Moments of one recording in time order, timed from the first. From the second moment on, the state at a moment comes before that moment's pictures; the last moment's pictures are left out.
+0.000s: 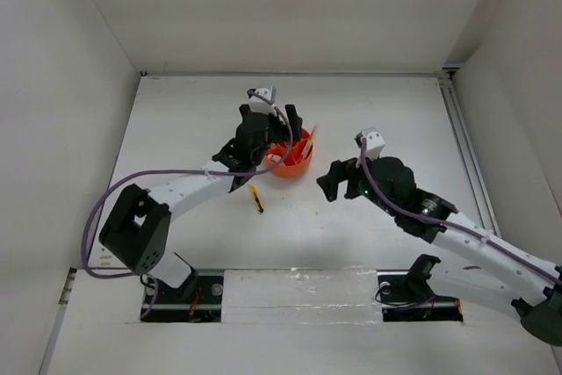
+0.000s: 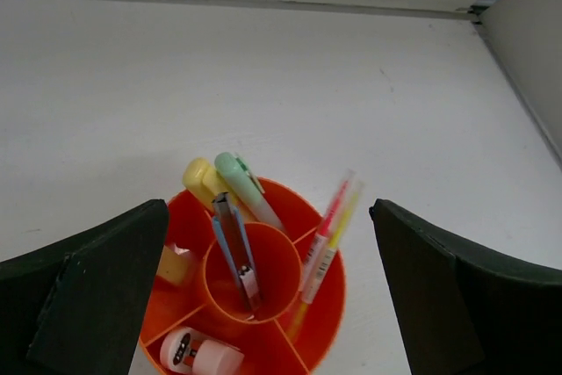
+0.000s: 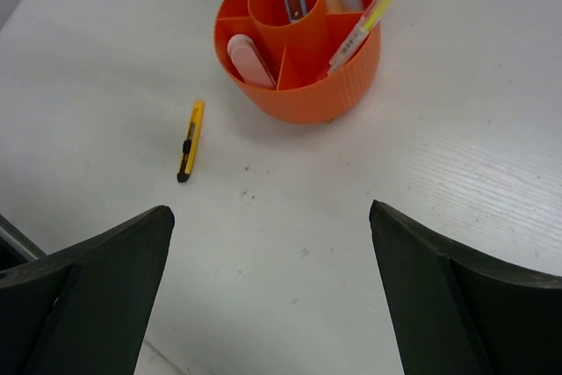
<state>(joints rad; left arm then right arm) -0.66 1.53 0.96 0.37 -0.28 -0.38 0.82 0.86 0.74 -0.21 0.19 0.38</state>
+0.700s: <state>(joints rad) -0.31 1.25 1.03 -0.43 -0.43 -0.99 1.16 1.80 1.27 -0.20 0.34 0.39</state>
